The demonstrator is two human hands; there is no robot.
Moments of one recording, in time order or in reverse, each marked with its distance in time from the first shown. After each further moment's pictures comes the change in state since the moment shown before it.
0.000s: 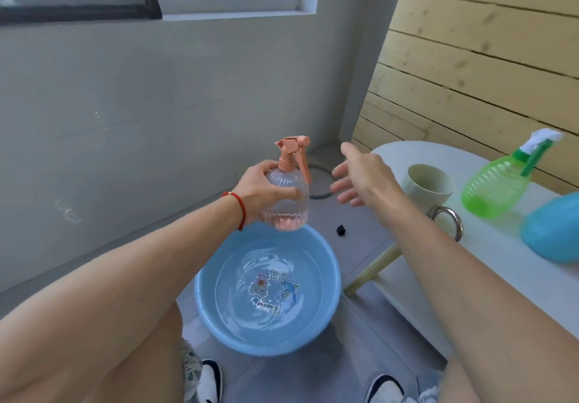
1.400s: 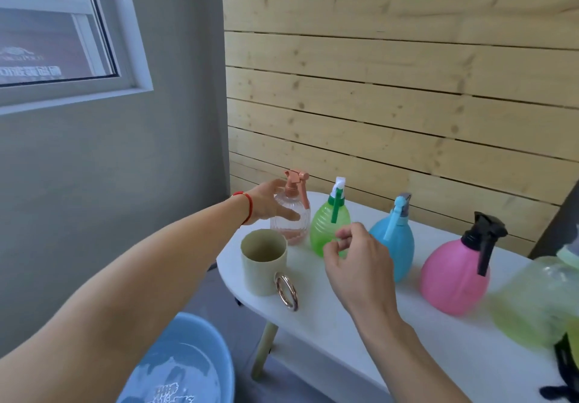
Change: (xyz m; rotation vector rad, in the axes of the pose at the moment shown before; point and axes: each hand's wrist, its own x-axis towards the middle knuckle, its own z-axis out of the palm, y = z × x) left_hand 0.136 0.168 0.257 0.408 -0.563 0.199; right_hand -0.030 0.124 -0.169 -0.273 0.704 -0.069
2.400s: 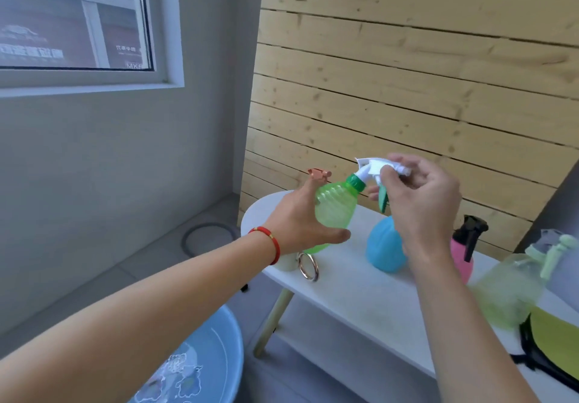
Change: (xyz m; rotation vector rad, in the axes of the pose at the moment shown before) left_hand -0.184 0.044 0.030 0.144 0.300 0.378; right_hand 0.005 -0.056 -0.078 0.677 0.293 -0.139
